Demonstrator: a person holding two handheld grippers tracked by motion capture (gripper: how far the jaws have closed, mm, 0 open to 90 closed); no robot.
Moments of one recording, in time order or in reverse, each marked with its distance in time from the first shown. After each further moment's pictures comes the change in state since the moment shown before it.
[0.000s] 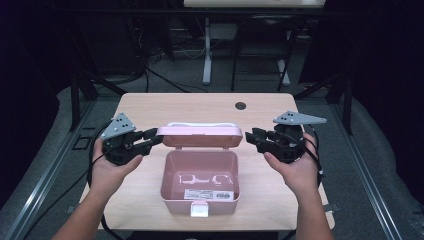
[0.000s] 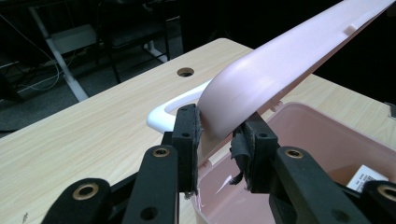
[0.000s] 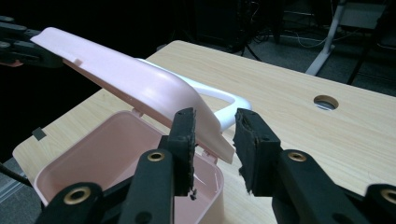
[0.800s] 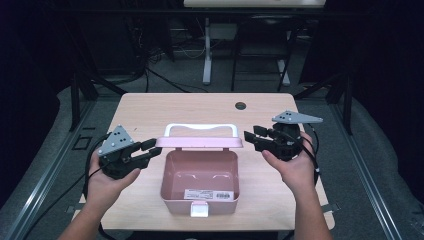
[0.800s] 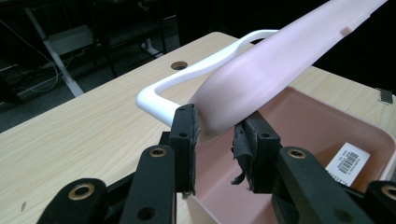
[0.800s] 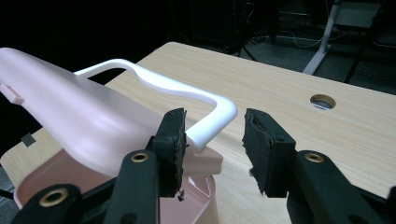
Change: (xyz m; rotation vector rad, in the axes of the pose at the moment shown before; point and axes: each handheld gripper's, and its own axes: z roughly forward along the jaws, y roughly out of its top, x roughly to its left) left arm -0.016 -0.016 -0.014 0.001 -0.004 0.029; right arm -0.009 -0.005 0.014 -0.012 -0.009 0.015
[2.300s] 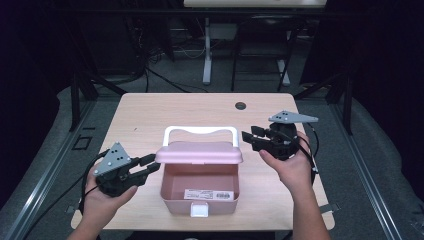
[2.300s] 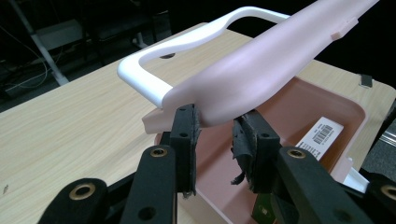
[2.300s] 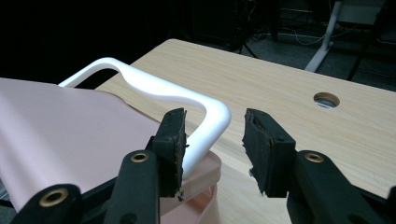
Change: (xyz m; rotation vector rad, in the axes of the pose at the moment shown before) left arm -0.019 -0.026 -0.014 0.010 -0.029 -0.003; right arm 0.000 -0.001 0.007 0.009 0.002 0.000
